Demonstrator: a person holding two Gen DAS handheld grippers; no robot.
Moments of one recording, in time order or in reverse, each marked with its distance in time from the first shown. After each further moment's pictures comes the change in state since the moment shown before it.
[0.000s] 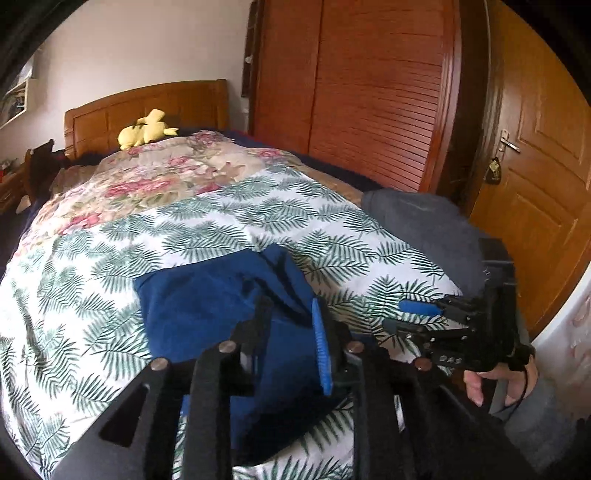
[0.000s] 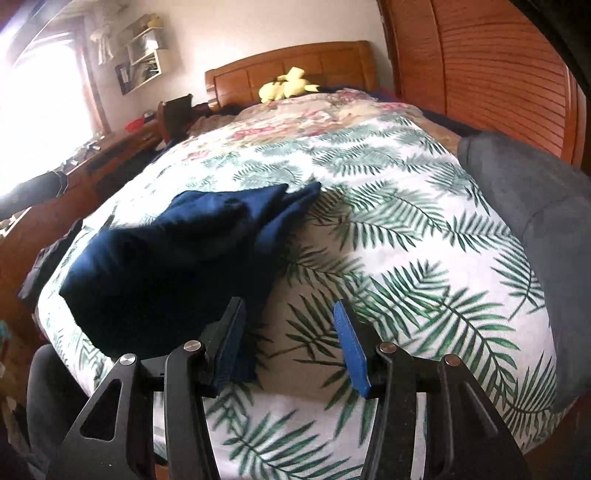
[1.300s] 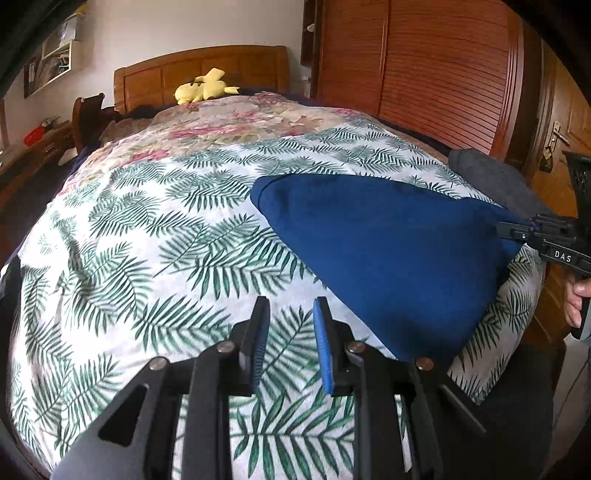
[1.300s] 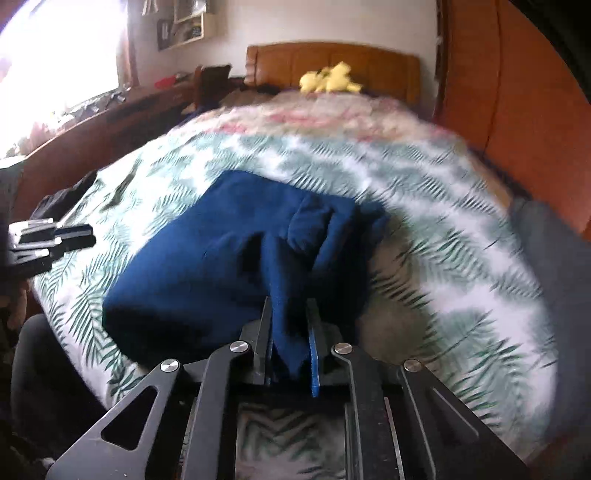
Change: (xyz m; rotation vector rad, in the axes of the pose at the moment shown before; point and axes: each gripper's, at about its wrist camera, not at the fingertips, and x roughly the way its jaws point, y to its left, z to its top) left arm 0.007 0.141 -0.104 -0.080 0.102 0.149; right arm 0.019 0.077 0.021 -0.187 0.054 -0.073
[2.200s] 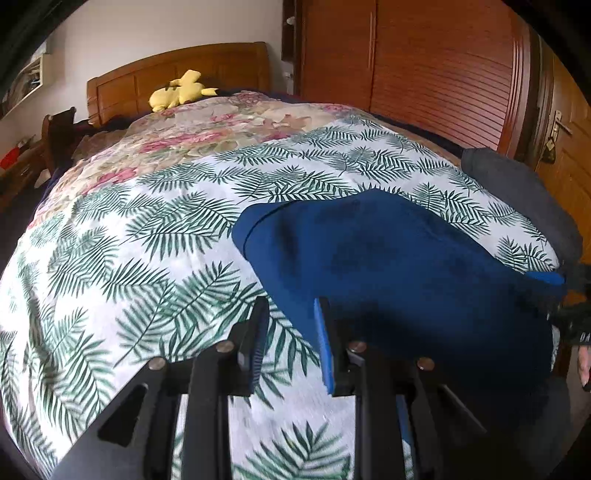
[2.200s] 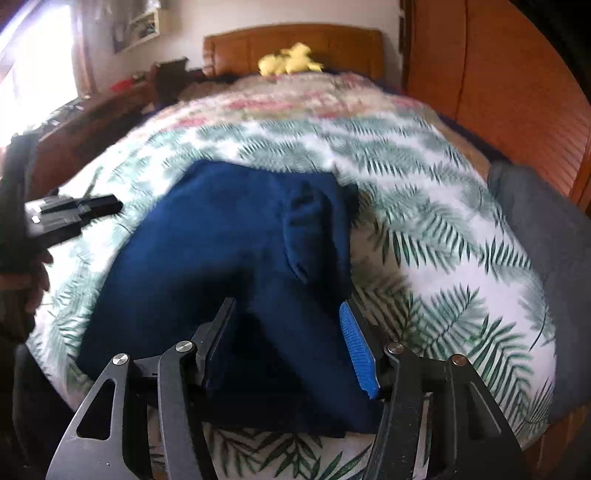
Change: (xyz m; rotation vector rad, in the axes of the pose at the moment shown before) left arm 0.106 0.003 0.075 0.080 0.021 -0.036; right arm 0.052 -0.019 -0.006 0.141 0.117 -0.054
